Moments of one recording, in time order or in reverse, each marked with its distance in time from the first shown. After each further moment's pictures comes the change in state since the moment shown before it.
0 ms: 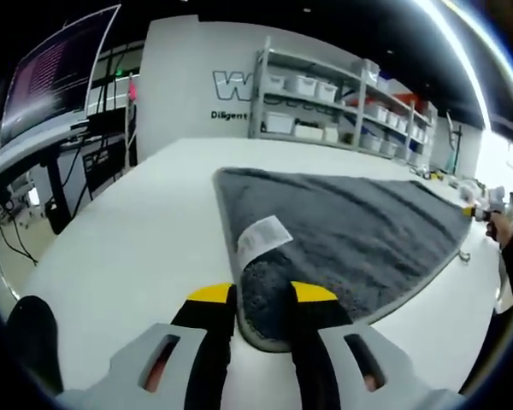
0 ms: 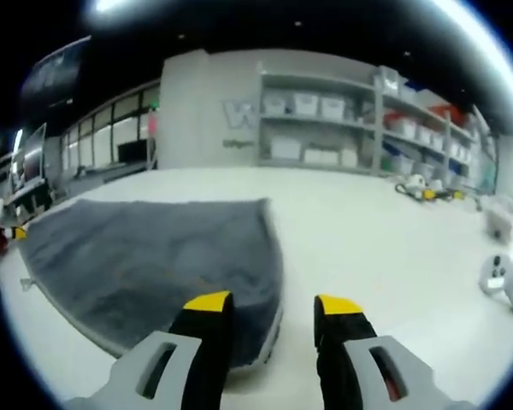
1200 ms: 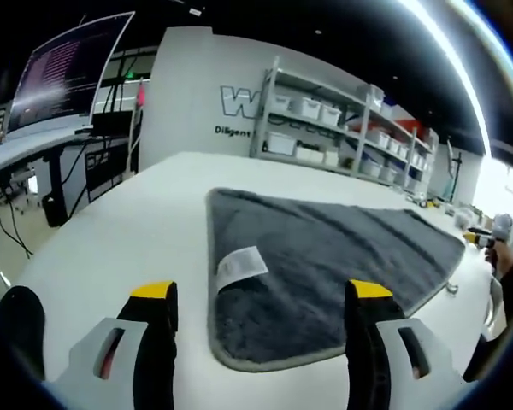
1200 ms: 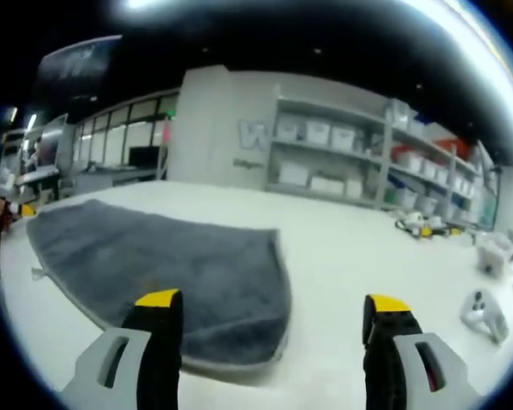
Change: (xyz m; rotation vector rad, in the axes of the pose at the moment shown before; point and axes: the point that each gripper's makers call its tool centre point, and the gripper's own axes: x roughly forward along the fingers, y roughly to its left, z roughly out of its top) left arm 0.000 -0.015 0.022 -0.086 -0.096 -0.020; right arm -0.024 0.013 0.027 -0.084 -0.114 0.032
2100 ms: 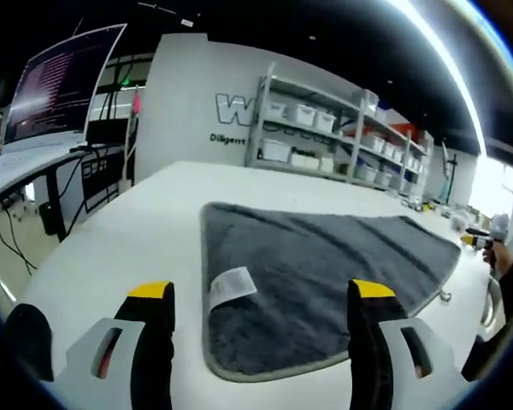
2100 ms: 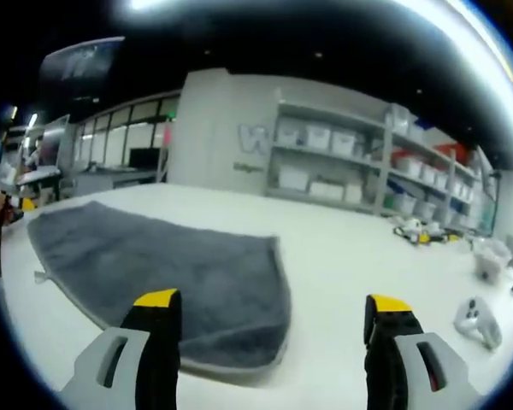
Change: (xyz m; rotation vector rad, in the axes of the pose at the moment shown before) left arm -0.006 -0.009 0.020 0.020 -0.034 -0.010; right arm -0.017 0.003 0.019 -0.037 -0.028 -0.021
